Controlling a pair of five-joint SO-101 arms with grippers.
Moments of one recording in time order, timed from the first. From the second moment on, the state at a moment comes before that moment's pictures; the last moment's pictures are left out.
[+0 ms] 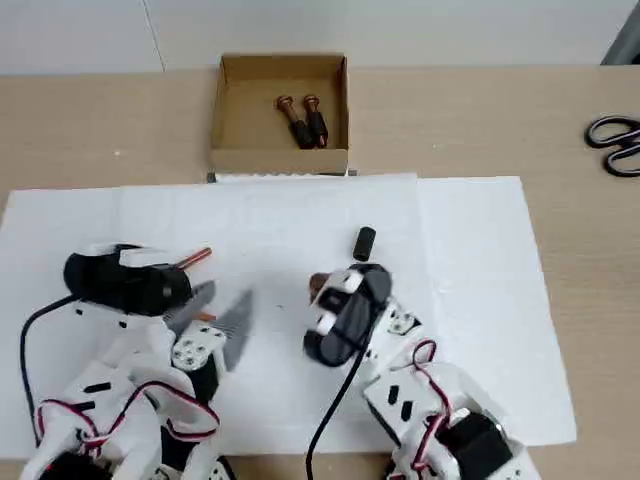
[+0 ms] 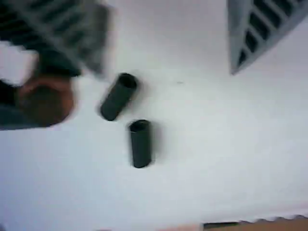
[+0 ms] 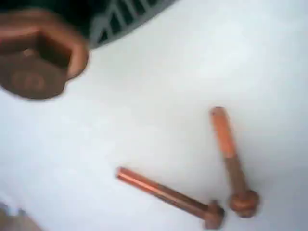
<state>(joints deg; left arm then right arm) 16.7 -87.7 45.2 82.9 16.8 -37.0 -94.9 71.6 52.7 14.3</state>
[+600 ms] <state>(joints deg) -2.5 -87.3 90.2 48.1 -4.8 -20.0 -85.5 69.1 41.1 -0.1</state>
